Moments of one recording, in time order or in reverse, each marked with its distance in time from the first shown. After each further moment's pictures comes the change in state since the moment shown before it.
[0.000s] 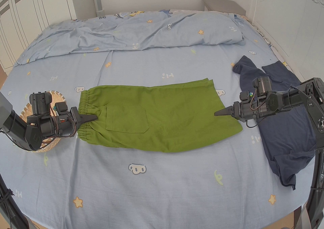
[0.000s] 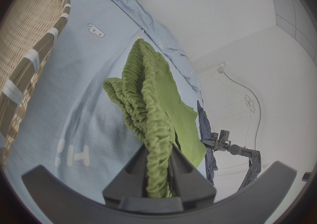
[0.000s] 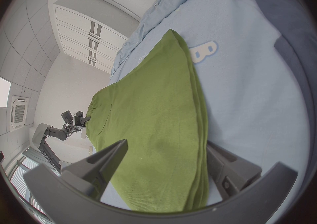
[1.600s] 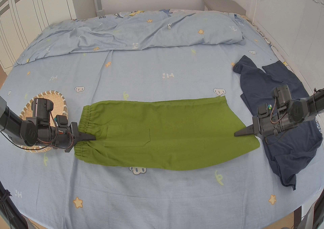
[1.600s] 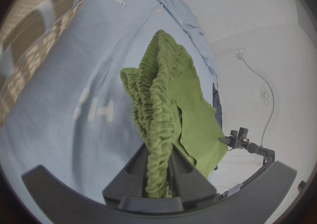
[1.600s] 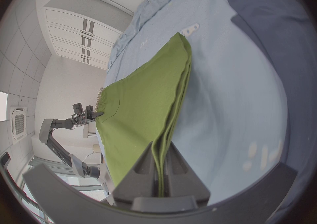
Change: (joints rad) left arm 0.025 -0.042 -0.034 0.440 0.003 0.186; right arm -0.048 -0.325 0.441 0.007 -0.009 -0.027
